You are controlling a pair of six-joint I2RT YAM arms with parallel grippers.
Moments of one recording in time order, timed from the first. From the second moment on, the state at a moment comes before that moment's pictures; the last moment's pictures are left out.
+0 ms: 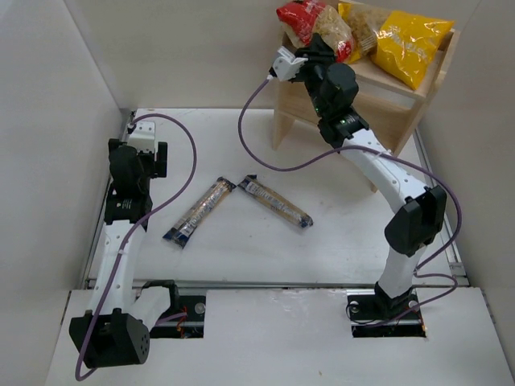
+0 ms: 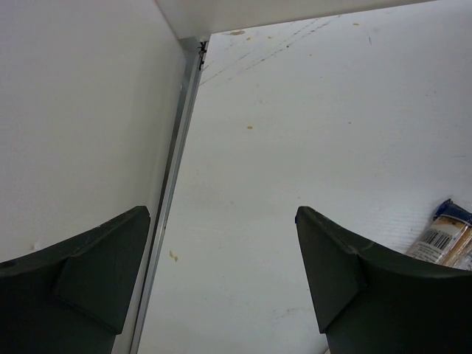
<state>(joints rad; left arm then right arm) 0.05 0.97 0.89 -0.18 -0.15 0.26 0.50 1.83 1.91 0.29 0.22 -1.22</state>
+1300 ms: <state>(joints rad) 0.04 0.98 0.89 -0.19 -0.14 0.29 0.42 1.72 2.05 -0.34 0.12 -0.68</state>
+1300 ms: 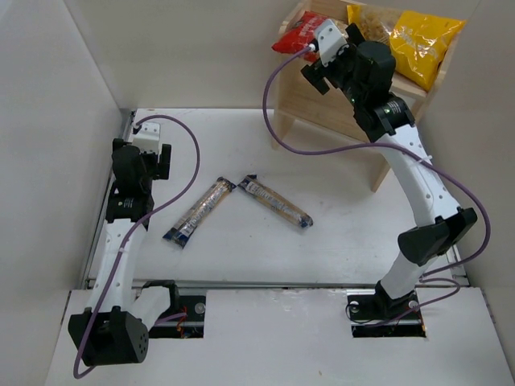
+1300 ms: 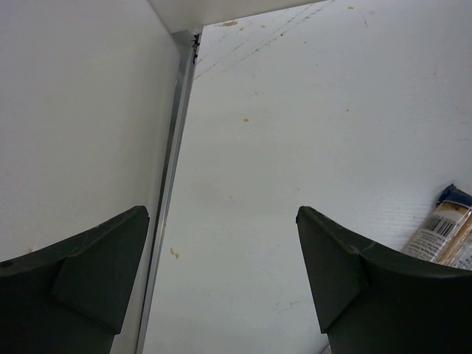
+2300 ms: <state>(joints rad) 0.04 0.98 0.89 -0.22 -0.14 0.31 0.34 1.86 2.26 -0.33 0.01 -0.39</state>
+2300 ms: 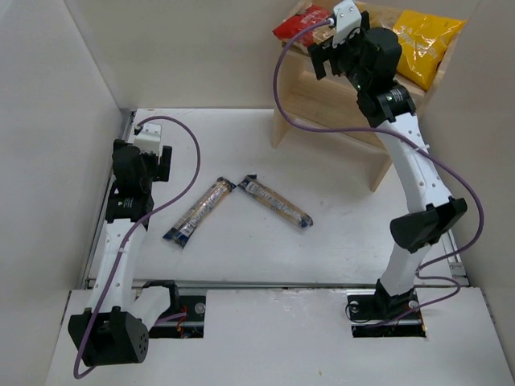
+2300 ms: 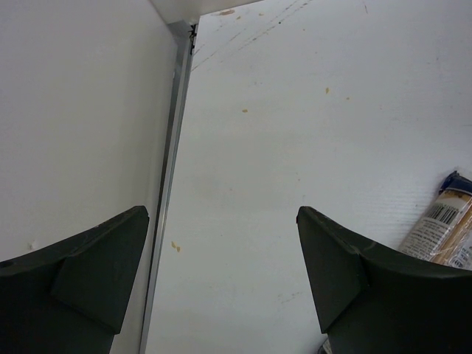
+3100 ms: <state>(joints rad) 0.03 1.00 0.91 -0.25 -0.11 0.31 0.36 1.76 2.19 -0.41 0.03 -0.34</state>
